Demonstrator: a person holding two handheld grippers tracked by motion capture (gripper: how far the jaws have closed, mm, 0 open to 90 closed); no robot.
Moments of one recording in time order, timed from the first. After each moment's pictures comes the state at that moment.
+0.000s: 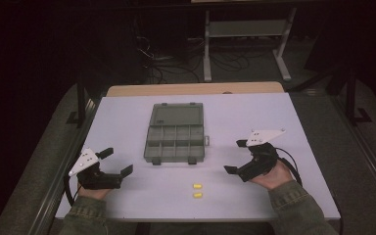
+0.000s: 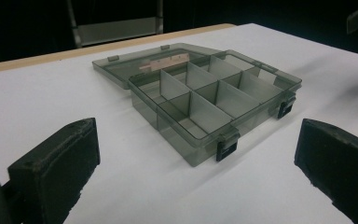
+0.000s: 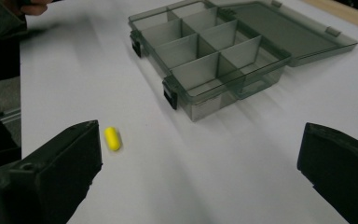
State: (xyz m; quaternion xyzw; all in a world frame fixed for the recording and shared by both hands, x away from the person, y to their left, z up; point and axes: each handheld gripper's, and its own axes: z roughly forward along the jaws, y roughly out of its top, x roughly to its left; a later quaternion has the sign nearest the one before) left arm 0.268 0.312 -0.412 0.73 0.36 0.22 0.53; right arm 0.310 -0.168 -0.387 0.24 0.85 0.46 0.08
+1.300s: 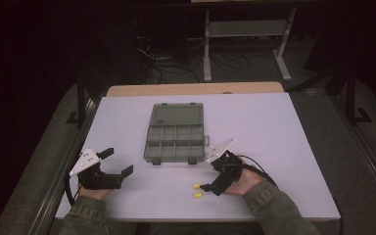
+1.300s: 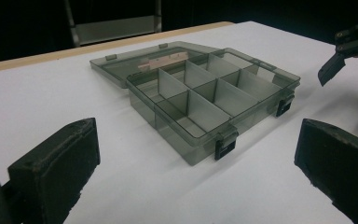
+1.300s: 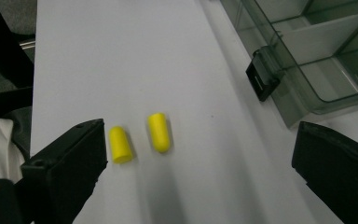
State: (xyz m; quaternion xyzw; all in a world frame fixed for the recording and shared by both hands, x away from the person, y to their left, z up) left arm 0.268 0.310 -0.412 0.74 0.36 0.22 0.52; right arm 0.311 -0.085 -0.420 0.15 0.92 0.36 0.02
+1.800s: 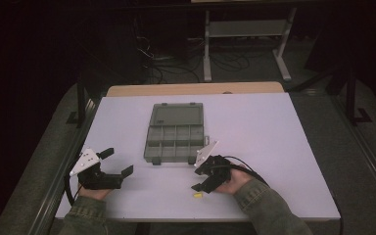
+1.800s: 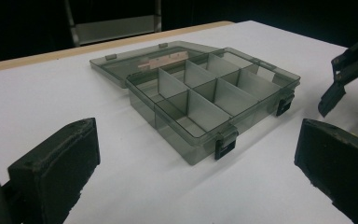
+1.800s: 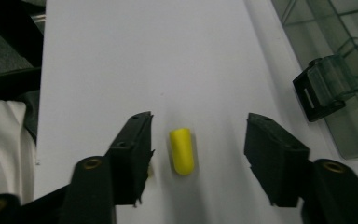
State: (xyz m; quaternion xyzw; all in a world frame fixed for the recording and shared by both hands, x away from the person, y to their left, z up) left arm 0.268 0.310 -0.412 0.74 0.36 0.22 0.52; right arm 0.314 -0.055 -0.429 0.11 0.94 0.31 -0.02
